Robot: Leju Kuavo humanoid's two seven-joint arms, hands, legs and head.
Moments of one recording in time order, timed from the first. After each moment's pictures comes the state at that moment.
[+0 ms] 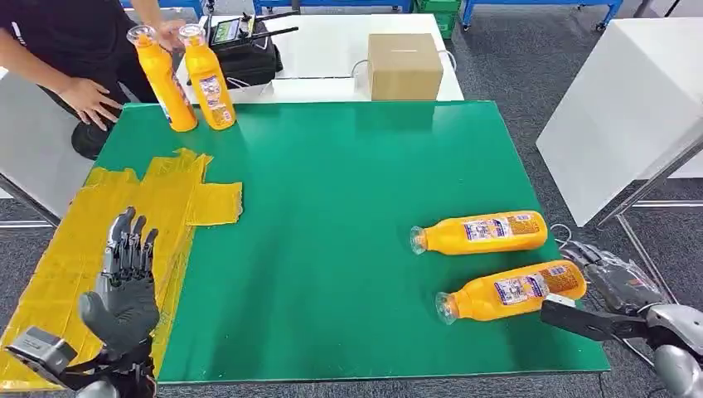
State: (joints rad) left arm 0.20 -0.11 0.00 -1.83 0.06 -0.12 -0.51; right arm 0.02 -0.74 0.14 -1.50 0.77 0.27 -0.02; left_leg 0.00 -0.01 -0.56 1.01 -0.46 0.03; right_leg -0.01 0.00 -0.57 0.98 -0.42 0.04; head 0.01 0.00
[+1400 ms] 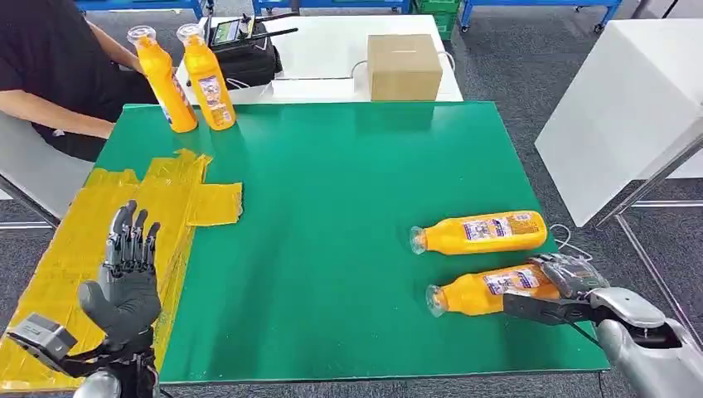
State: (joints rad) left arm 0.16 -0.09 0.00 -1.80 0.10 -0.12 -0.49; right arm -0.26 -0.63 0.44 -1.14 0.84 0.27 -0.04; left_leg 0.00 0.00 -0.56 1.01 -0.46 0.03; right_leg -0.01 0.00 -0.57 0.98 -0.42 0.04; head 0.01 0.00
